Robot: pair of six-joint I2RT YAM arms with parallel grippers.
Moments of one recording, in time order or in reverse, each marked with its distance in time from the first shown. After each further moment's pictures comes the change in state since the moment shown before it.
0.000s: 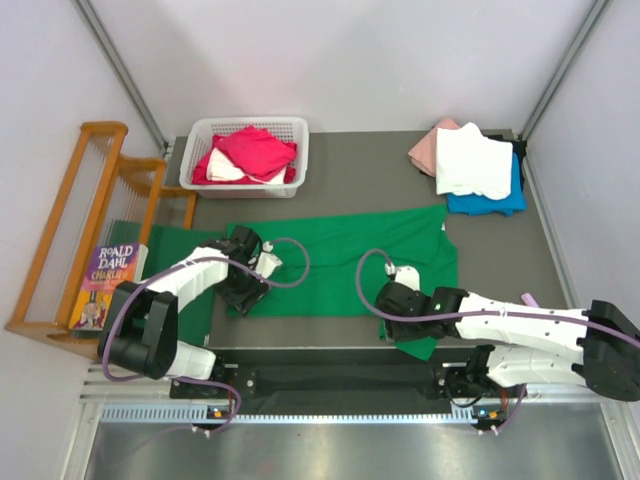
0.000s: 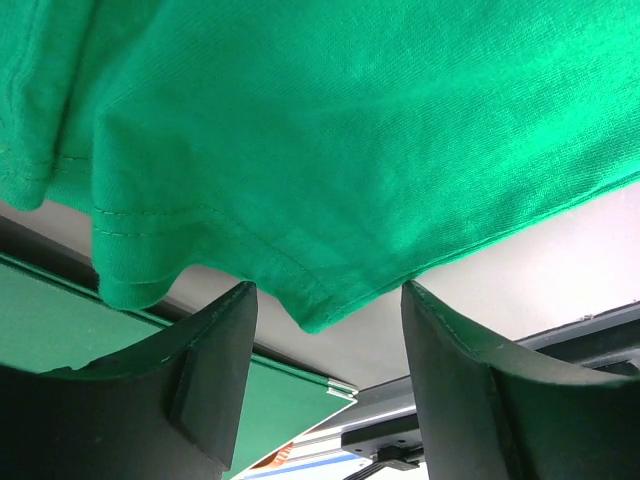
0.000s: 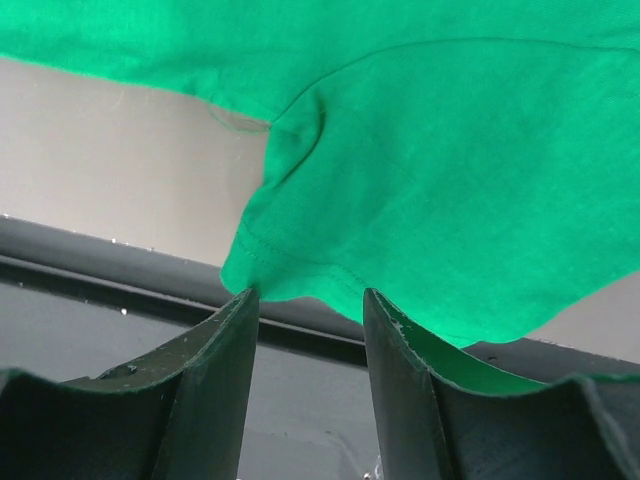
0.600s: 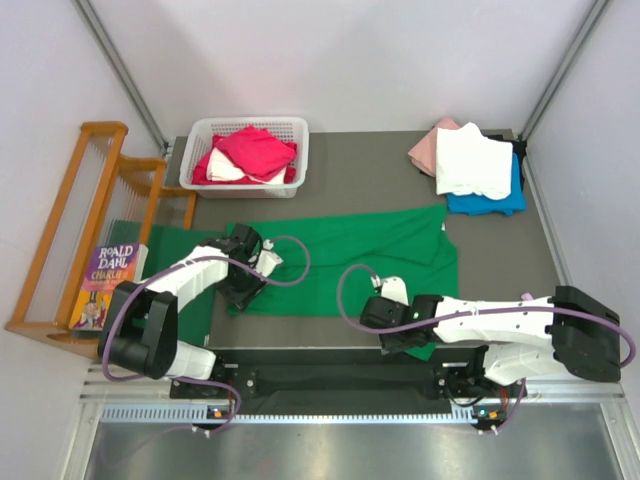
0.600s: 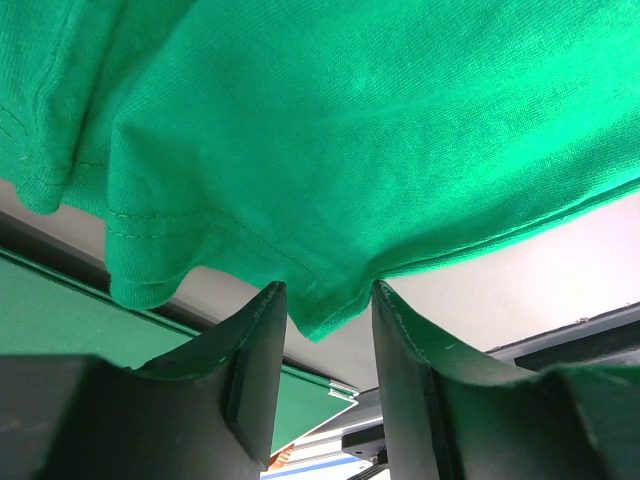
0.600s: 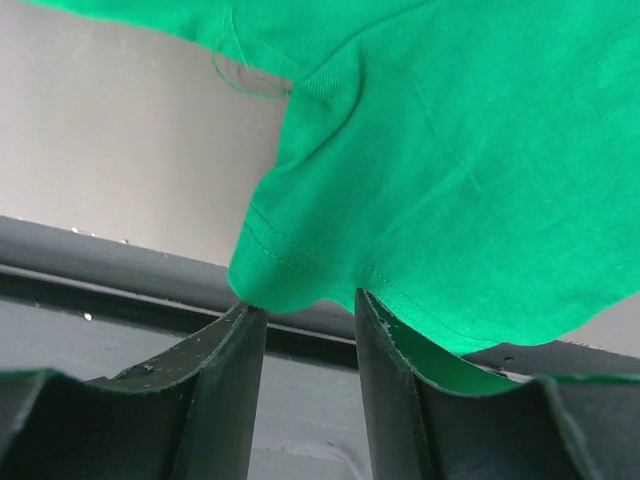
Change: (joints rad) left arm 0.000 0.001 0.013 0.001 0.003 -0.004; right arm 0.116 0.157 0.012 0.025 0.032 0.047
